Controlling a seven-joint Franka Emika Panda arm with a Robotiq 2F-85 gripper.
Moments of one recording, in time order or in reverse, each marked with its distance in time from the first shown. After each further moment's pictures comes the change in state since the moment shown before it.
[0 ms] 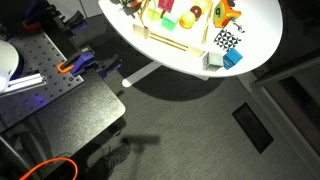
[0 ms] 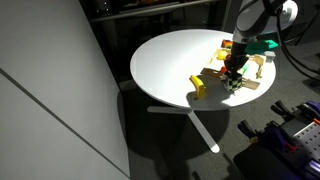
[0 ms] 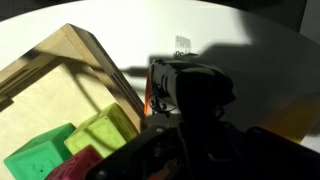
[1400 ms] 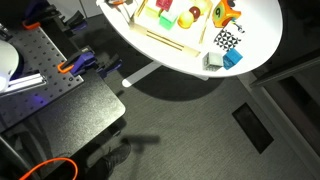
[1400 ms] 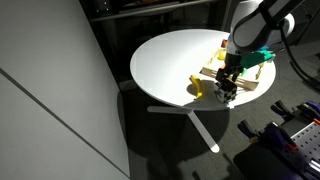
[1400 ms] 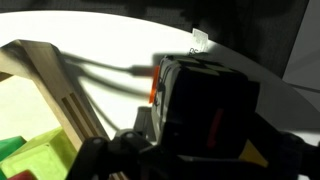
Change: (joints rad) arm 0.095 -0.011 0.043 -0.092 -0.014 0.094 0.048
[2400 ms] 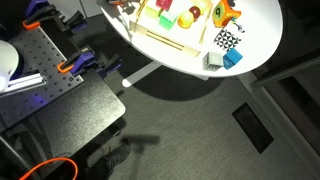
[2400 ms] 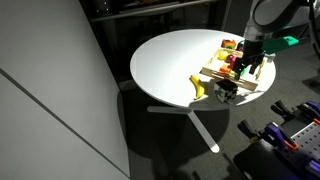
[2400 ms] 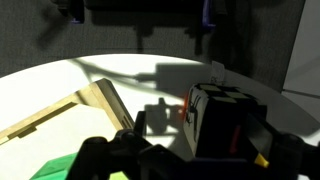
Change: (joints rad) arm -0.068 -0.194 -0.043 -0.086 -0.003 -0.166 -0.052
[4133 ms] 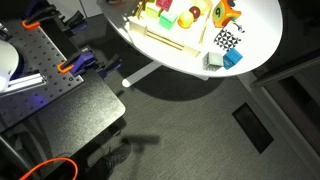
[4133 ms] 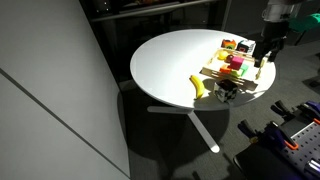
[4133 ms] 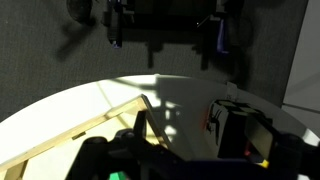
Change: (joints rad) arm -0.038 -0.174 -0.087 -0.002 -0.071 -0.232 -0.080
